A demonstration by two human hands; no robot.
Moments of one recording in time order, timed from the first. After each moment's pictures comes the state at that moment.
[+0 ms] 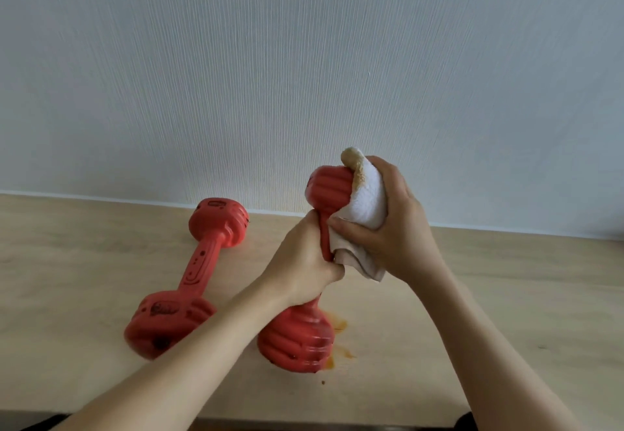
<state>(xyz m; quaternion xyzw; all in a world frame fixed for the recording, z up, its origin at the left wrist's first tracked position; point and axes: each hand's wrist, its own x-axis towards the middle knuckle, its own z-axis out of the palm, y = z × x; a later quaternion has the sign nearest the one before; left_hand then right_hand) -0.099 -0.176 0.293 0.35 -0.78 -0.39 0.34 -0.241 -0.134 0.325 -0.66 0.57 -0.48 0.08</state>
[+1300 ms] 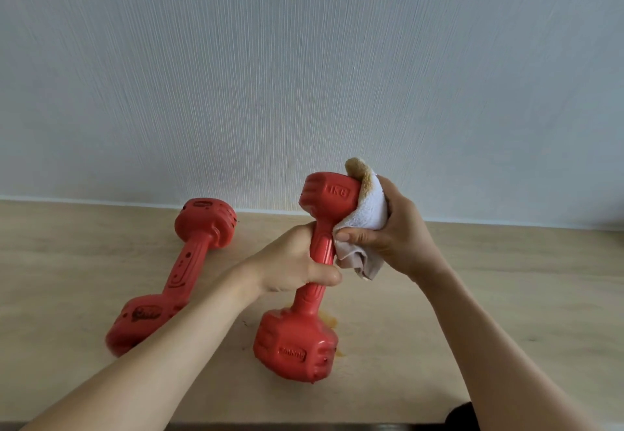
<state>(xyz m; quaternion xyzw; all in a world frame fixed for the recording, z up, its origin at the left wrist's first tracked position) -0.100 -0.187 0.299 0.27 -0.77 -0.55 0.18 -0.270 -0.135 0.312 -0.61 0.55 -0.51 0.25</state>
